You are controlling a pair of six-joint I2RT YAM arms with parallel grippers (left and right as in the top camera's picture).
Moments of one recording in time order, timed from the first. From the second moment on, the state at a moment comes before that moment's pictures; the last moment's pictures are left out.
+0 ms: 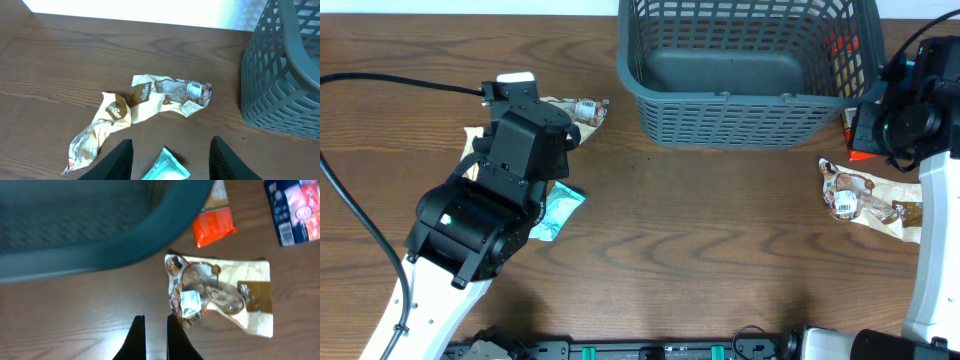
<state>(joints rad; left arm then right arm) -0.52 1.19 1.43 -1.02 -0.51 -0.43 -0.20 1.49 1.66 -1.27 0.02 -0.01</state>
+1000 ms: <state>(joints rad) -0.52 1.19 1.43 -1.06 -0.51 -0.43 -0.20 1.56 1.66 -1.17 -0.03 -0.08</state>
